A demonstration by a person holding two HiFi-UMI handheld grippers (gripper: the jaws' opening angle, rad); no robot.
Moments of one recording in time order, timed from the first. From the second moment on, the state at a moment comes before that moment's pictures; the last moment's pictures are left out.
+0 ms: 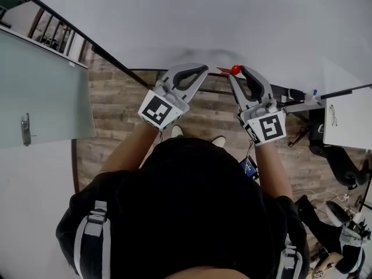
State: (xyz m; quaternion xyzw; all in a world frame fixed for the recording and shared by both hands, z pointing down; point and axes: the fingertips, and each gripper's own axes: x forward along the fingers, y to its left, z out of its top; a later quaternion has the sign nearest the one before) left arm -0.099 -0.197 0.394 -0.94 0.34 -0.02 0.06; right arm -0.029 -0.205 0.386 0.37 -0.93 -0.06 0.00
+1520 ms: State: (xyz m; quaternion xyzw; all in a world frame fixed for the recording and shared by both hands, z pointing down) left arm -0.106 -0.179 0.396 -0.92 0.38 0.00 0.04; right arm -0.006 -0.189 0.391 0.35 -0.93 -0.05 -0.03
